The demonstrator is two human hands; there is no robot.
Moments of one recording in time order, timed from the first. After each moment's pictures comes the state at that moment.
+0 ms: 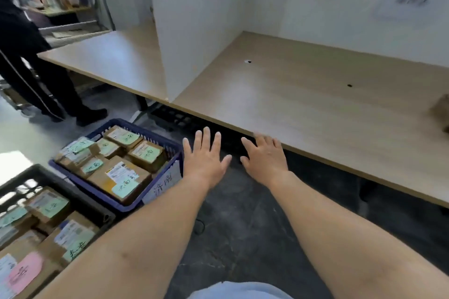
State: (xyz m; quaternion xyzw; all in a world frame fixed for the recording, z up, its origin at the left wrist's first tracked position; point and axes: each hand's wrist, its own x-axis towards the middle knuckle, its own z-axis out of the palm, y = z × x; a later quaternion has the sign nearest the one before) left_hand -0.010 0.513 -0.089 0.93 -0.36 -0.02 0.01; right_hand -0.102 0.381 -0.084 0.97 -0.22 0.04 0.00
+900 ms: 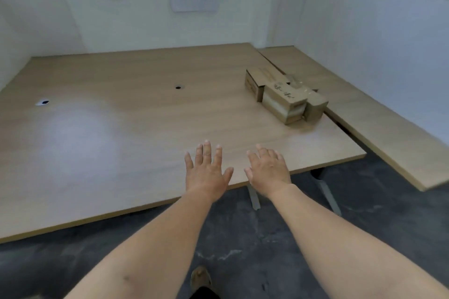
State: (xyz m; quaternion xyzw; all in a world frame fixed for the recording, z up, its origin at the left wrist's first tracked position) left_hand -0.216 0.114 -0.119 0.75 -0.66 -0.05 -0.01; right_hand -0.372 0.077 -0.111 0.82 -0.57 0.01 0.01
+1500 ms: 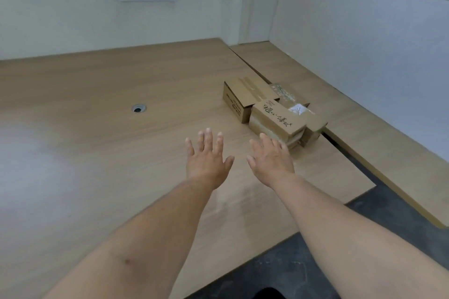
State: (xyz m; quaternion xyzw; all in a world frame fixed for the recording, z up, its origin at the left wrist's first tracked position) left_hand -0.197 -0.129 -0.111 0.68 -0.73 -0.04 0.00; right_hand -0.361 -0.134 -0.099 0.76 -0.65 0.00 0.03
